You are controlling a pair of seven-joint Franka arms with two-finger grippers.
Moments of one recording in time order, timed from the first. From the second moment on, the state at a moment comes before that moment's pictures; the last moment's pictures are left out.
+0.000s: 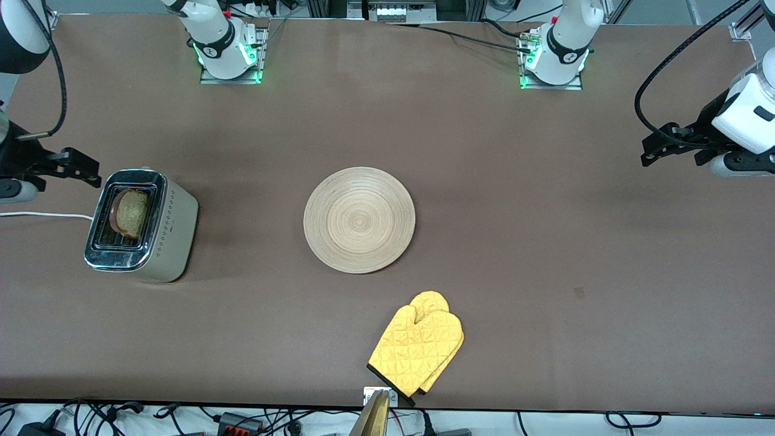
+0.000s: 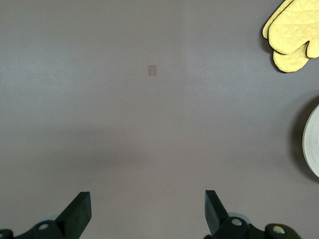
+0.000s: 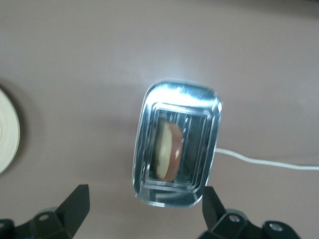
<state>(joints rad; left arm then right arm) -0.03 0.02 -0.02 -1.59 -0.01 1.61 -0.09 -0.09 0.11 0.07 -1.57 -0.07 1.76 -0.12</state>
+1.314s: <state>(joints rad) -0.03 0.02 -0.01 -1.59 -0.01 1.60 -0.09 -0.16 0.02 0.15 -1.61 0.03 1.63 -0.12</state>
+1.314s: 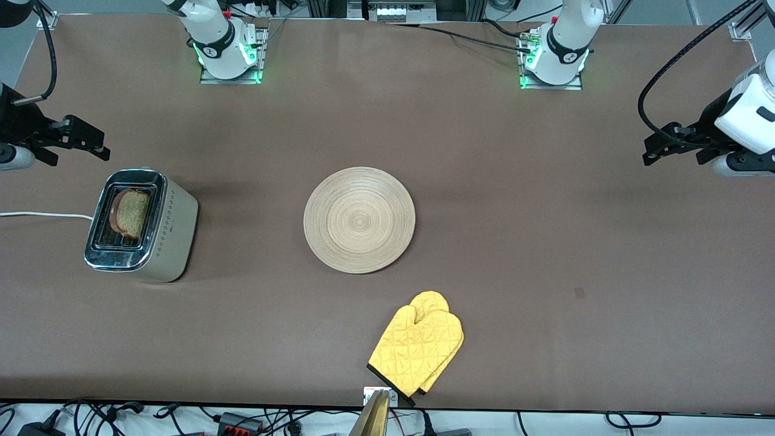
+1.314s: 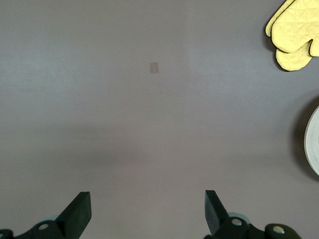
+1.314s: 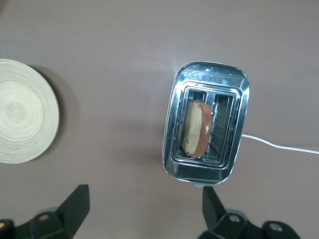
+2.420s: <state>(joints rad) -0.03 0.02 -0.01 -1.59 -0.01 1.60 -0.09 -0.17 0.02 0.19 -1.61 -0.03 1.62 0.04</state>
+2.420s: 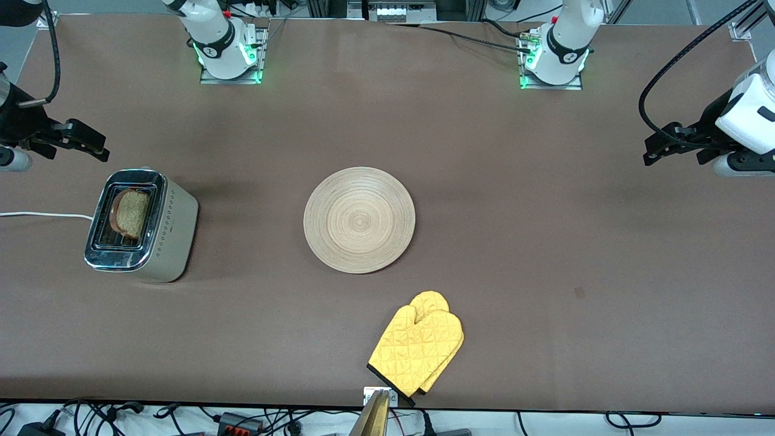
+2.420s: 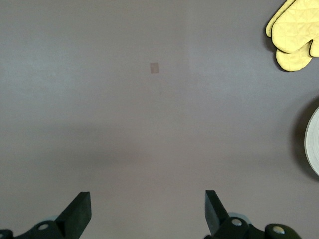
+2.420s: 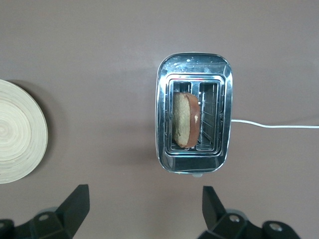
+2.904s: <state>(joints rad) -0.03 0.02 -0.01 -1.59 -0.01 1.60 -0.09 -0.17 0.03 0.19 -1.61 -0.03 1.62 0.04</state>
